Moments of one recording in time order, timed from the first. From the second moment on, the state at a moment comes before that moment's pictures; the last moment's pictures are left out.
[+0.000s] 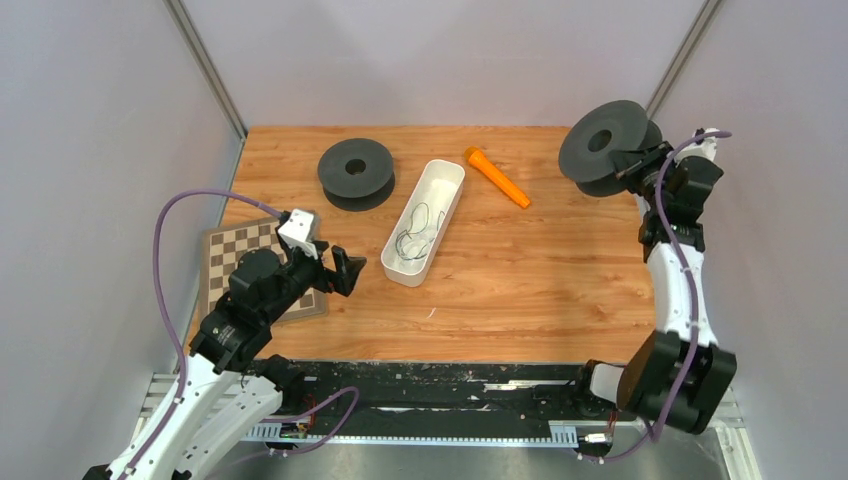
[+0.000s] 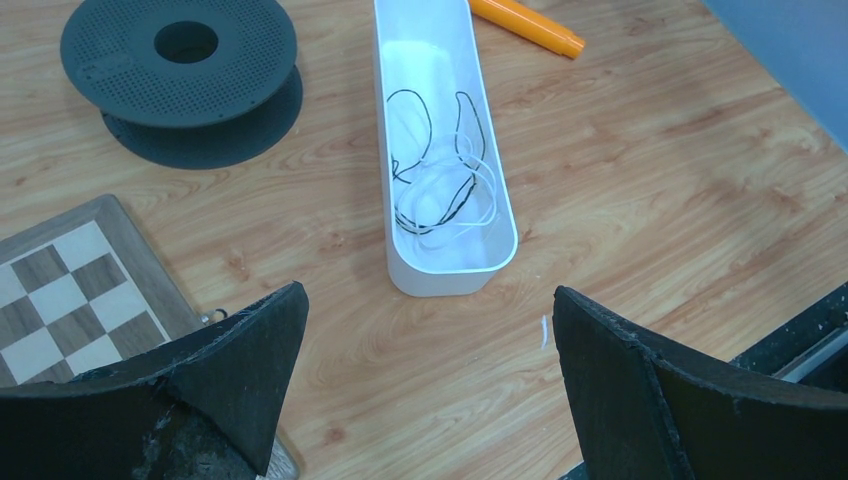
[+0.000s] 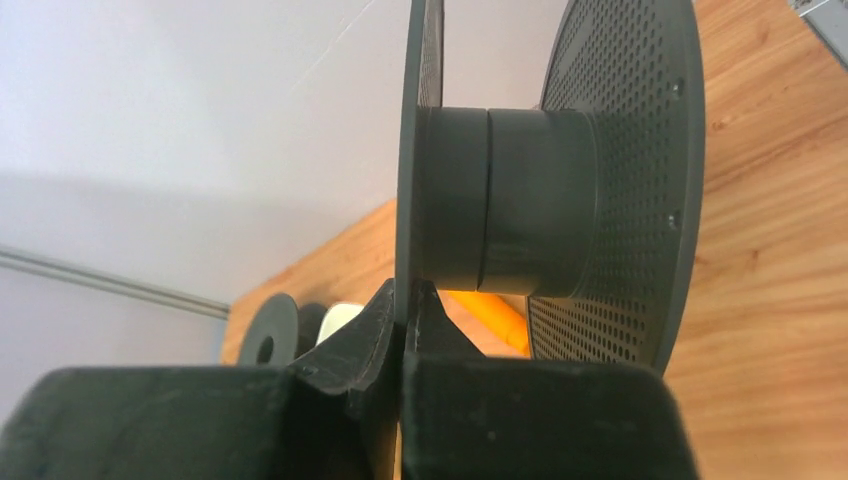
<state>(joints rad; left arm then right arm) -0.52 0.53 0.73 -0.45 0.01 -0.18 -0.36 1.32 1.00 0.23 -0.44 0.78</state>
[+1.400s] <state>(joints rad) -0.52 0.66 0.78 -0.53 -0.03 -0.33 0.91 1.33 1.11 -0.70 0.62 0.83</state>
